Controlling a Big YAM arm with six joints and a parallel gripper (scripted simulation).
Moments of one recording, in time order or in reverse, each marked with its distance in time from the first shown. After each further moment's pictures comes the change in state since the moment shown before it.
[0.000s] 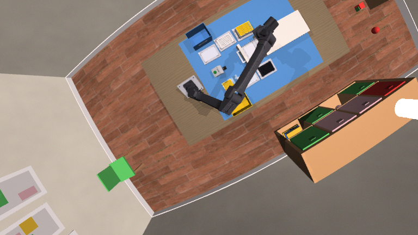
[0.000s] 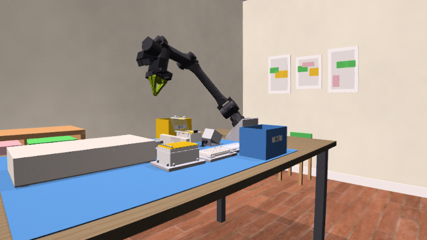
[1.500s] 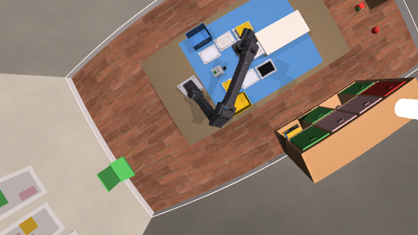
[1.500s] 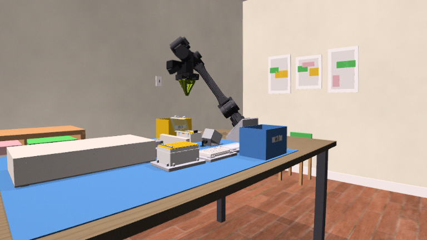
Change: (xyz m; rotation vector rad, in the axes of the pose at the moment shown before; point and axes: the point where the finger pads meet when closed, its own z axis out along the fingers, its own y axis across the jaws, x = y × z) arm 0.182 -0.009 -0.062 0.089 0.266 0.058
